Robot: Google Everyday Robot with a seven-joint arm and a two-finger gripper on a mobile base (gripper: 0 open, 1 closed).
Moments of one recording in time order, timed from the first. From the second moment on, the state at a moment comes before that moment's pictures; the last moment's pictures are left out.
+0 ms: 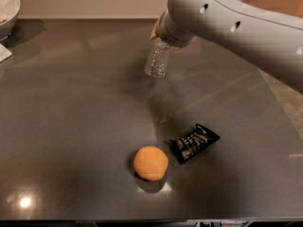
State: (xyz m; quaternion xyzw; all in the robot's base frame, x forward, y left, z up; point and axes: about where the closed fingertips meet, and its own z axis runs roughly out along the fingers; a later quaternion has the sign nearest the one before) arm 0.689 -0.044 0.934 -0.90 0.10 -0.38 0.16
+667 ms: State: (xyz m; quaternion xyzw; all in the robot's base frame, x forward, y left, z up) arm 0.683 -0.040 0.936 -0.86 0.03 -0.46 0.21
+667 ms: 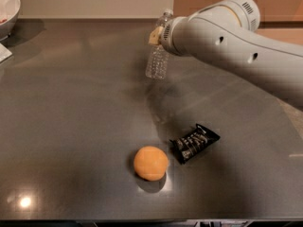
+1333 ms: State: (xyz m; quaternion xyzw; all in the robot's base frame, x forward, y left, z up) arm 0.688 -0.031 0.959 -0.84 0.02 -0.49 0.23
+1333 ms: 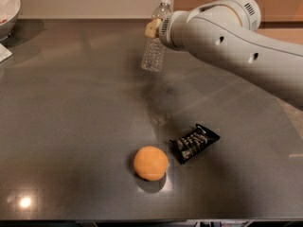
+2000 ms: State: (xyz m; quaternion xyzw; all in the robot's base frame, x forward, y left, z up) arm 0.691 -0.029 0.959 -0.83 -0.03 -0.52 0.22
